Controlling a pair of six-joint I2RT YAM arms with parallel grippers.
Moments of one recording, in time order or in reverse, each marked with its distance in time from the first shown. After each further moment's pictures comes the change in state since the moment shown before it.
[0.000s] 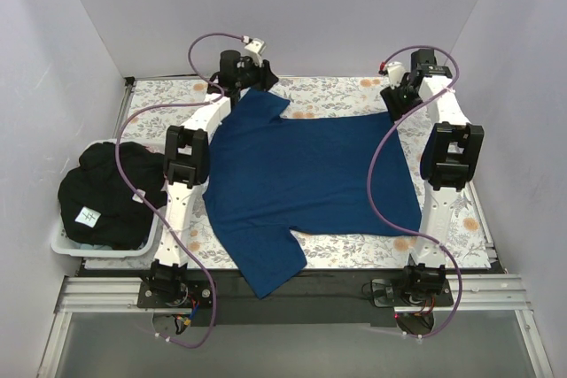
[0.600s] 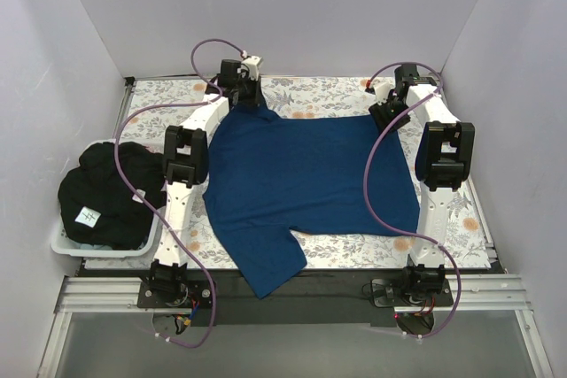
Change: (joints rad) left arm 0.024 0.006 0.000 -0.363 -0.126 0.032; right arm 0.048 -0.007 -0.128 0.006 0.006 0.014
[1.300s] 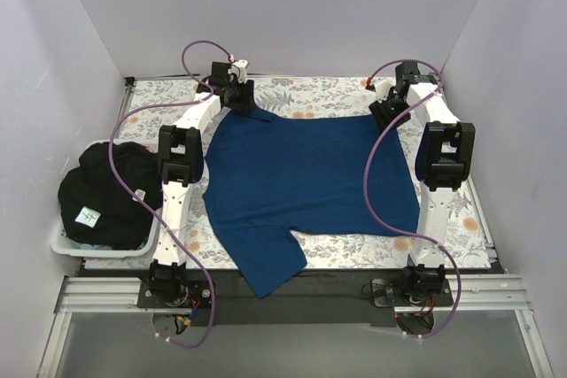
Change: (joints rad) left arm 0.050 0.003 0.006 -0.112 -0.096 -0.005; right arm 0.000 0.000 0.023 -0.003 0.000 0.002
